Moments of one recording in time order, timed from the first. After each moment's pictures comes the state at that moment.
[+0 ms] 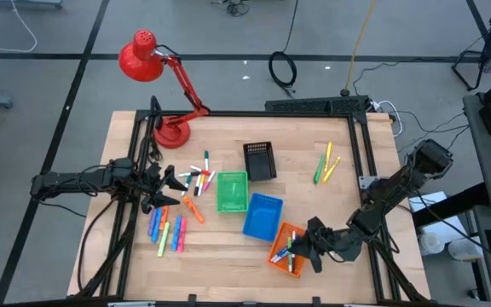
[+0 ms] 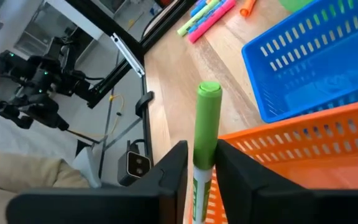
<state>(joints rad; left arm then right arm) 0.07 0.10 0.02 0.08 0.39 -0.42 0.80 1.43 0.55 0.43 0.58 1.11</state>
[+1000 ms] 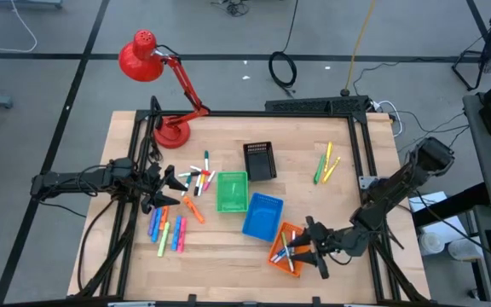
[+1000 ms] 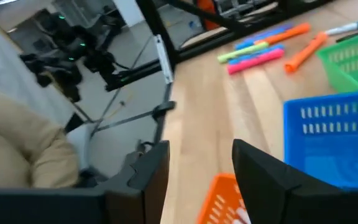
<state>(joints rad) 0.07 0.10 0.02 0.08 0.39 -0.43 0.80 1.38 0.57 0.54 0.53 0.66</state>
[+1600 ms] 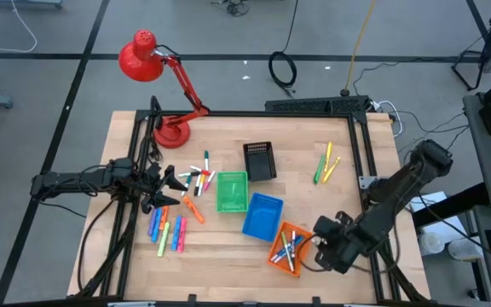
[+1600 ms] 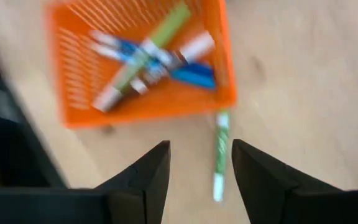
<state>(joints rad) 0.07 0.10 0.02 0.08 0.39 -0.42 0.80 1.44 1.05 -0.93 0.21 1.39</state>
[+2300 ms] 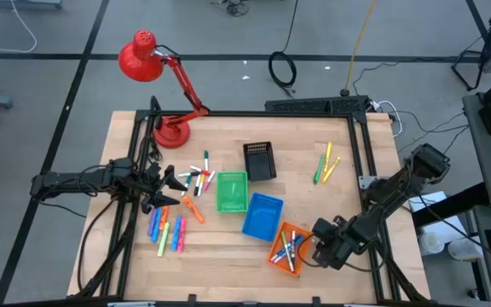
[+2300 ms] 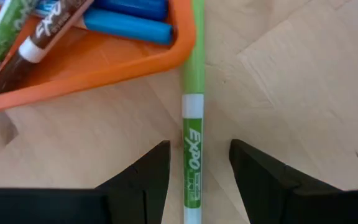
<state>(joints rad) 0.07 0.10 0.02 0.08 0.39 -0.42 0.80 1.54 0.67 -0.49 0.17 1.46</state>
